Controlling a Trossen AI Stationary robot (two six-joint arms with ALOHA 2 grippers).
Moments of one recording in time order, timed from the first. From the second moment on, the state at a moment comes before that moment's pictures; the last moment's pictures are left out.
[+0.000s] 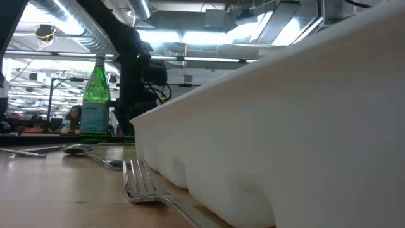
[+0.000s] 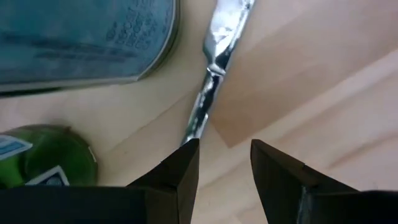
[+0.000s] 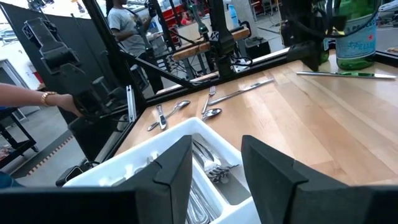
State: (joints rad) left arm 0.71 1.75 1.11 -0.79 -0.18 -0.23; right arm -0.20 0.00 0.07 -0.11 -0.33 0.32
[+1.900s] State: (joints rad) left arm 0.67 1.75 1.02 -0.80 -0.36 -0.28; right arm -0.20 0.00 0.07 -0.11 -0.33 0.32
